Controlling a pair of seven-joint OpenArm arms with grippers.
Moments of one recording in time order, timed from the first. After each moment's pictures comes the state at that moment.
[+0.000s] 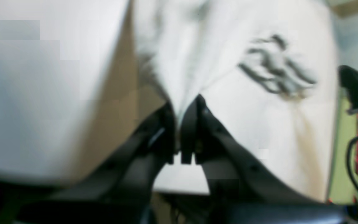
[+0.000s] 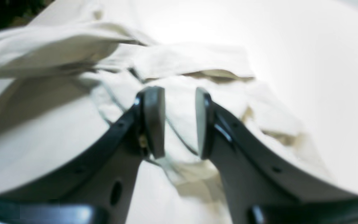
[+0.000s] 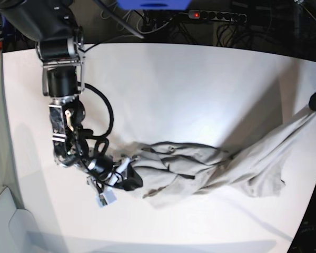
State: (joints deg) left arm 10.1 -25.4 -53.9 94.4 -63.9 -14.9 80.3; right arm 25.7 3.9 -0.5 60.0 19.0 37.5 -28.5
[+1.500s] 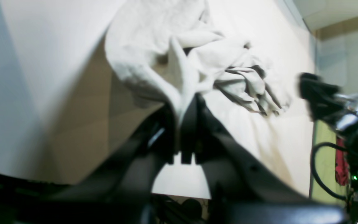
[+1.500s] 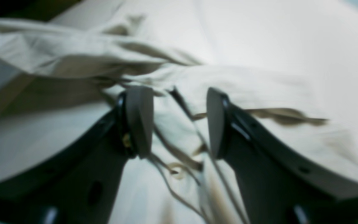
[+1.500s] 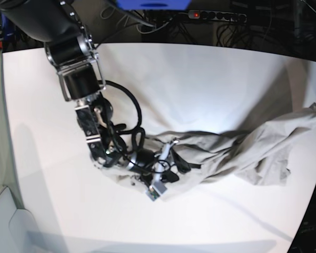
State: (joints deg) left arm 11.2 -25.0 -58.0 94.6 -71.0 -15.0 80.1; right arm 26.9 -0.4 -16.8 60.4 19.1 37.5 -26.3
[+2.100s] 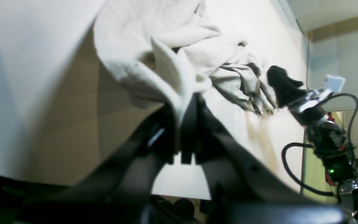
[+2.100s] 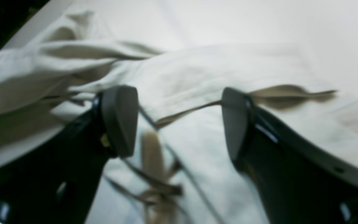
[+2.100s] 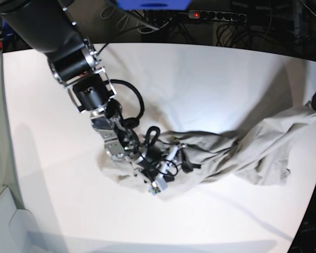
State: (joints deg) left arm 11.0 -22.7 -58.0 94.6 -71.1 -15.0 80.1; right arm 32.4 -3.1 -25.2 38.2 19.2 26.7 -5.9
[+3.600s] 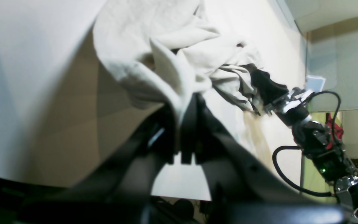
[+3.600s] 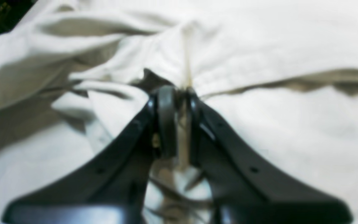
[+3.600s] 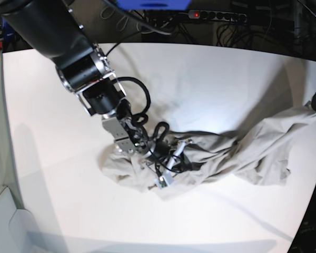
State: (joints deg) left arm 10.9 -22.7 -58.0 94.6 -71.1 -15.0 80.1; right arm 35.7 -6.9 -27.2 25.1 19.5 26.5 1.4
